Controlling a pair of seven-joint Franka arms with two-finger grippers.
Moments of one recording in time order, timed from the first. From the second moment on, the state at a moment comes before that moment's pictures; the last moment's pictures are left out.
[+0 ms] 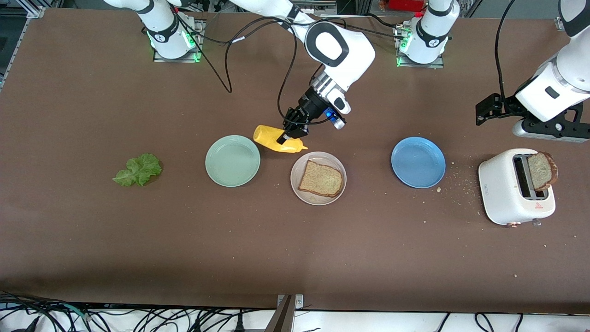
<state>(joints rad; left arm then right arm) 0.04 0.06 -0.14 -1.57 0.03 1.57 0.01 1.05 0.90 0.06 -1.05 -1.01 1.46 -0.40</state>
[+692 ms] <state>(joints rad) 0.04 0.06 -0.14 -1.57 0.03 1.57 0.01 1.04 0.96 -0.05 -1.05 -1.06 1.64 -0.39</state>
